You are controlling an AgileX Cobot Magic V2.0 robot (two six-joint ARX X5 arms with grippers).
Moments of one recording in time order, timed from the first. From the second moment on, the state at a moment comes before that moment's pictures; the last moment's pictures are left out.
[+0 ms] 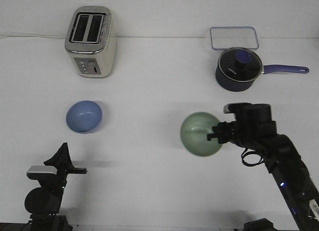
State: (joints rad) left arm 0.01 0.01 0.03 0.12 0.00 -0.02; right arm 0.24 1.16 1.09 -0.79 -0.33 0.22
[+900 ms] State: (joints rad) left arm 0.01 0.01 0.03 0.12 0.00 -0.02; right arm 0.56 1.44 0.89 -0.52 -0.24 0.32
